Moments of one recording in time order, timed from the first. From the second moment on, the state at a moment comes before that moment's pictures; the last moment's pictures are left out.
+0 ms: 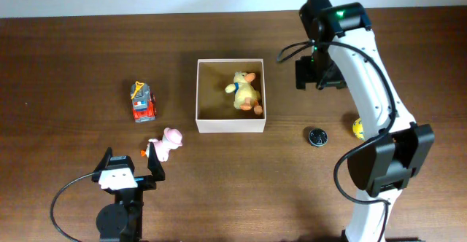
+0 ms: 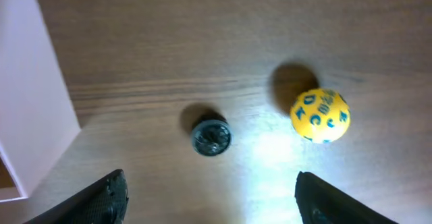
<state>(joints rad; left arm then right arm) -0.02 0.01 0.02 -0.08 -0.10 -0.07 0.20 2.07 2.11 -1.61 0.17 0.28</state>
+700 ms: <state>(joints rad) -0.02 0.01 0.02 -0.08 -0.10 -0.07 0.08 2.07 1.79 -1.44 0.08 0.15</state>
